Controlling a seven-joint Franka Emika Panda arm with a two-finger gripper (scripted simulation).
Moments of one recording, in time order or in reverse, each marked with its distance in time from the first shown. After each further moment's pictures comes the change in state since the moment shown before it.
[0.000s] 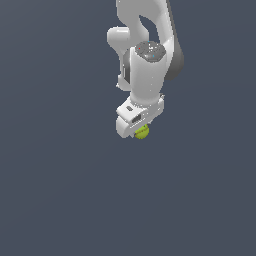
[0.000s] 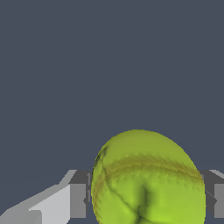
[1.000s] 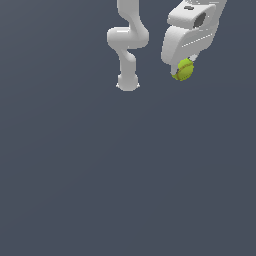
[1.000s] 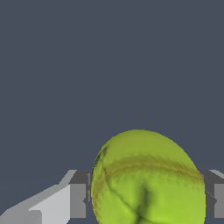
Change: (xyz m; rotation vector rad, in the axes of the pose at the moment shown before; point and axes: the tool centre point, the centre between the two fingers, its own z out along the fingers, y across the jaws) arm 0.008 -0.155 -0.201 -0.002 0.001 -0.002
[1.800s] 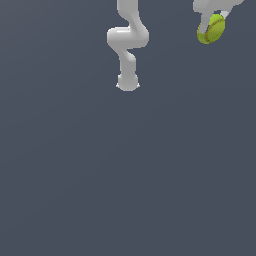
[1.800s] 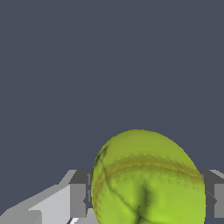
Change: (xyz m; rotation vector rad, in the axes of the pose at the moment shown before) arm 0.008 -0.069 -0.096 0.002 0.002 0.001
